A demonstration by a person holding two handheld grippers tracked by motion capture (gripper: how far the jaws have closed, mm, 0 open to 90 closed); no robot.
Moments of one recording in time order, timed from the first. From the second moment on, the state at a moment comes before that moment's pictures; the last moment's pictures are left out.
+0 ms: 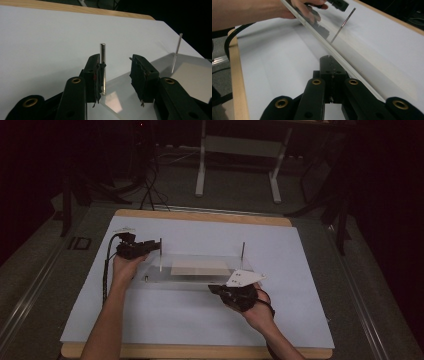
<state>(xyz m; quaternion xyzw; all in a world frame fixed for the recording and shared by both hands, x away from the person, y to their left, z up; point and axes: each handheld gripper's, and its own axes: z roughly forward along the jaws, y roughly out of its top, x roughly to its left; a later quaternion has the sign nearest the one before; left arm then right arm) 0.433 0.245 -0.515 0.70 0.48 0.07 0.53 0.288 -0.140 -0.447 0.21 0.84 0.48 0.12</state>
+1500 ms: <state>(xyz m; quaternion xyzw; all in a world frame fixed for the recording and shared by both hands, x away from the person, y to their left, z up) 0.365 0.255 -0.490 0.73 0.42 0.20 0.50 0.328 -0.134 -0.409 0.23 0.83 0.48 0.15</state>
